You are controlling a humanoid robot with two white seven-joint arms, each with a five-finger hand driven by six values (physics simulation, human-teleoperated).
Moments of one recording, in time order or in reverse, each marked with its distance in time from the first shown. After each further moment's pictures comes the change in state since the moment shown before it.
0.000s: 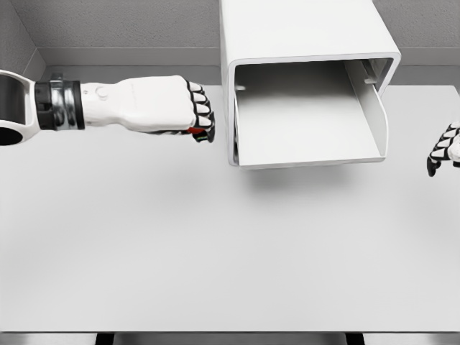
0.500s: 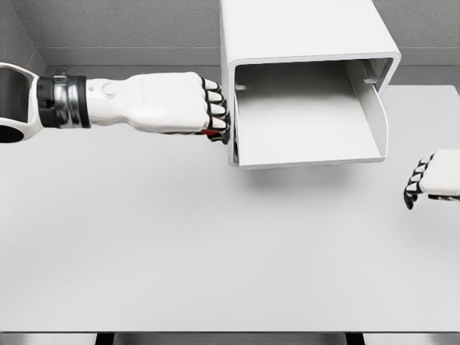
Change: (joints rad) left arm -0.034 -0.010 -0.002 -0.066 0.030 0.000 0.000; right arm -0.184 0.059 0.334 -0.002 0.029 0.000 0.001
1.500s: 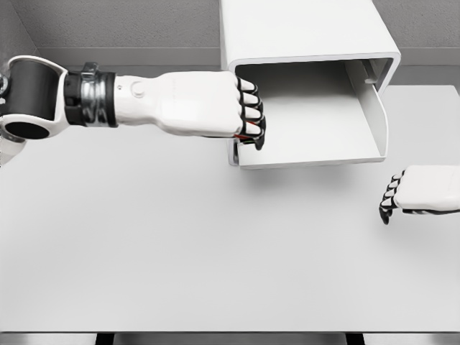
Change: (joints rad) left arm -0.035 -0.097 -0.003 -0.023 -0.003 0.000 -0.001; right arm 0.012 0.070 0.038 0.000 0.004 0.000 -0.002
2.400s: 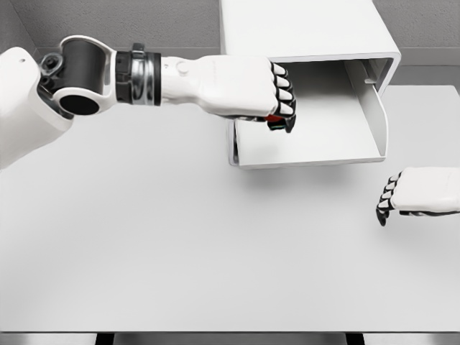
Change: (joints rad) left arm -0.072 -0.179 -0.044 0.202 -0.008 0.000 -0.039; right arm 0.021 0.011 -0.015 0.001 0.000 0.000 0.001
